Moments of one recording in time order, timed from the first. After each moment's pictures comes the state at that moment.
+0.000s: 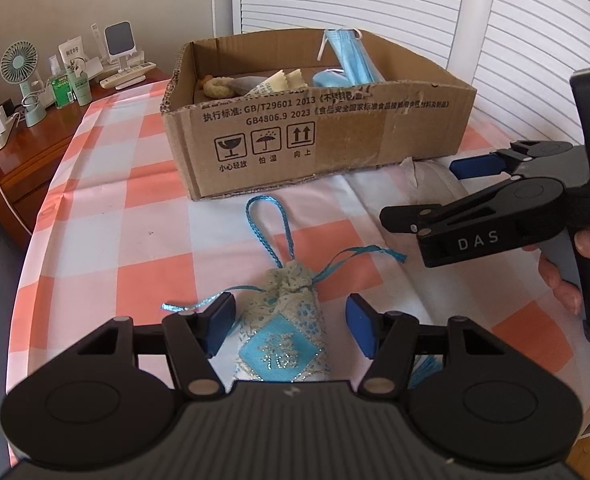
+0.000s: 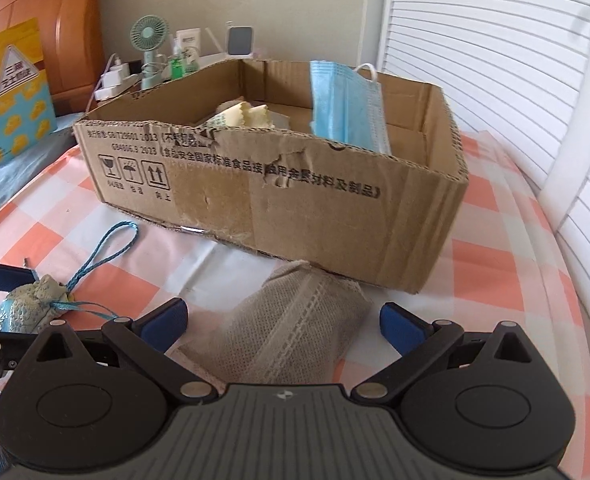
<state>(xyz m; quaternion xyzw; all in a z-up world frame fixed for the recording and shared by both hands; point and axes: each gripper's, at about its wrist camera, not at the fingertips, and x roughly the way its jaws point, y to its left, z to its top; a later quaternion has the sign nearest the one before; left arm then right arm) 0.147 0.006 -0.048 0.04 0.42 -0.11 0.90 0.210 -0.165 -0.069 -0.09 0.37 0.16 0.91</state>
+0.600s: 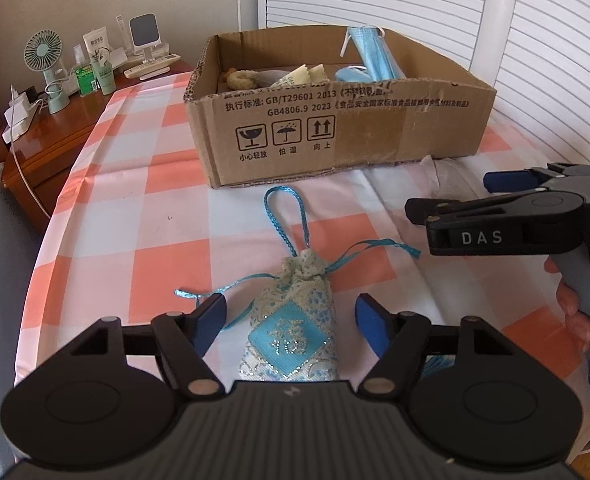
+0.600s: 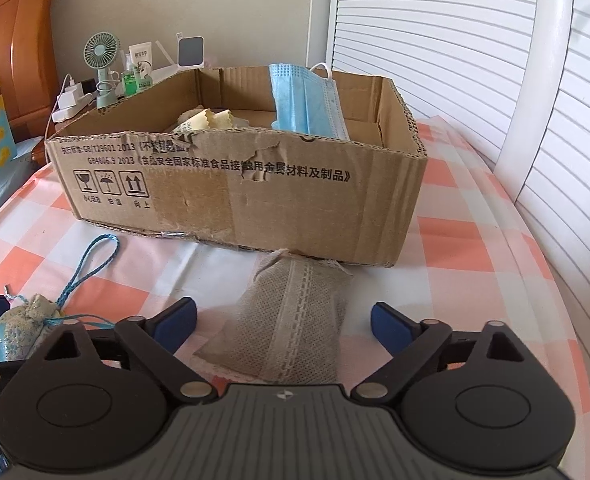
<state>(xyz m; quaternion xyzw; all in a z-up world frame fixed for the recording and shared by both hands) 0.140 0.004 -0.047 0.03 0.42 -0.07 0.90 0.194 -0.158 -0.067 -0.07 0.37 0.09 0.92</state>
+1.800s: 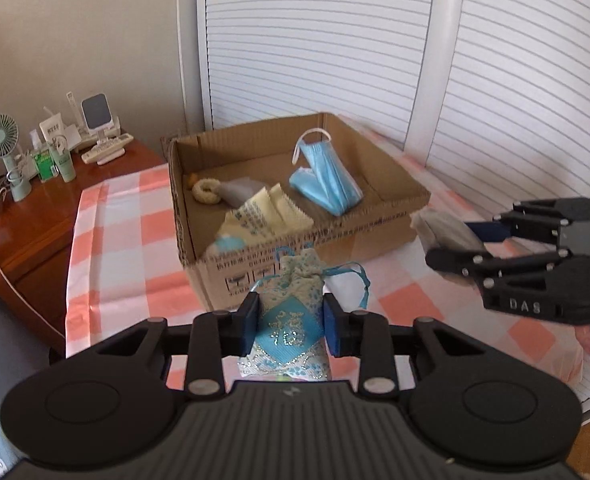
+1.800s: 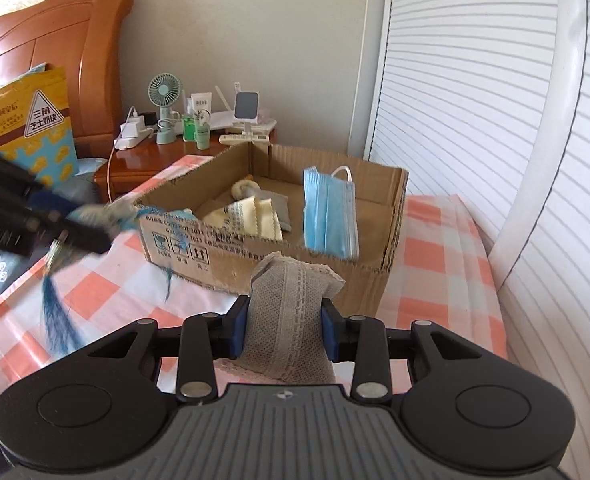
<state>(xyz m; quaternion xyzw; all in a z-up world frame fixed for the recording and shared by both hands) 0.171 0.021 0.053 0.05 0.36 -0.17 0.91 0.155 -0.179 0.022 -0.10 0.31 0.18 0.93</state>
